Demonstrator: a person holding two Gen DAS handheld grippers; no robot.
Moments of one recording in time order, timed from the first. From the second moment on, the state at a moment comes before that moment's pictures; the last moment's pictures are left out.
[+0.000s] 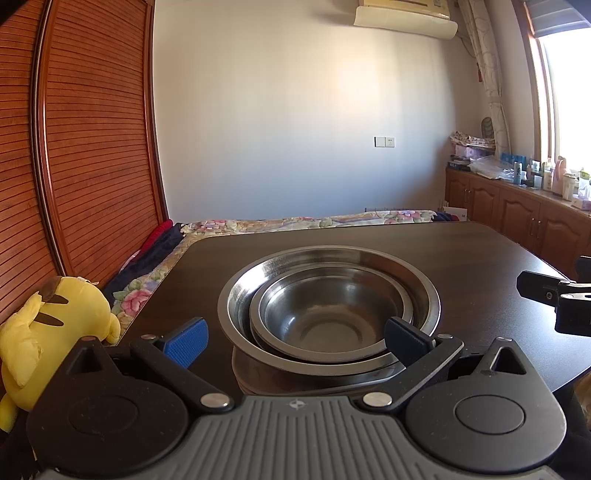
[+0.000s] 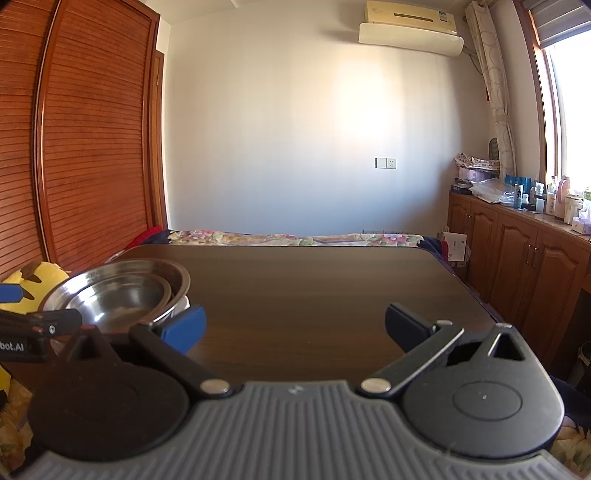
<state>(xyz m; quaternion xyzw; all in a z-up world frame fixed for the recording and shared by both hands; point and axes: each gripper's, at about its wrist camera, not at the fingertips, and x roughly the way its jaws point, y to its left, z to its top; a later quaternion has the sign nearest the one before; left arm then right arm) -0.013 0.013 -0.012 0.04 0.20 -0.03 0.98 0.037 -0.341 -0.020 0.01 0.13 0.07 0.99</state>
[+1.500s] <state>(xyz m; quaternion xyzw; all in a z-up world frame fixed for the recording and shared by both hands) -0.012 0.013 -0.010 0.05 0.20 -0.03 0.98 0.035 -0.343 -0.018 0.01 0.13 0.07 0.99</state>
